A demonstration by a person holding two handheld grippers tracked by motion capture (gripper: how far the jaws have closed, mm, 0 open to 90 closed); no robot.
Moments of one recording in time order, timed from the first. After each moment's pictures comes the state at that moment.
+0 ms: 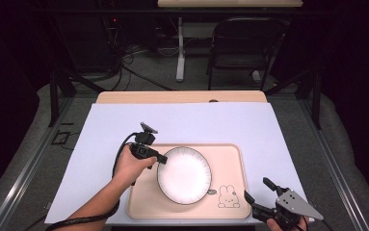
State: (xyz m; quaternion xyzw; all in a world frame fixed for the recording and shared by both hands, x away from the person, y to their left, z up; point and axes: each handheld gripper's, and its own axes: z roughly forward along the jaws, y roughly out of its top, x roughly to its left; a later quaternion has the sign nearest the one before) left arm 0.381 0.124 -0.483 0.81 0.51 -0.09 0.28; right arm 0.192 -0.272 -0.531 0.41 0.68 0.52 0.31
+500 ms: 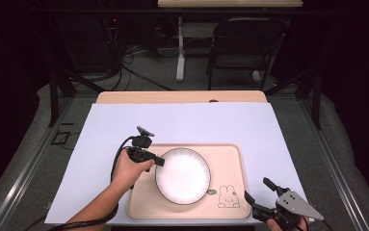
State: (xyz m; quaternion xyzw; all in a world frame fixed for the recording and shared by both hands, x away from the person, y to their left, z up) left arm 0.376 0.133 -0.495 0.80 0.53 -0.09 0.28; right arm 0.192 -0.272 -0.531 0.41 0.68 0.52 0.31
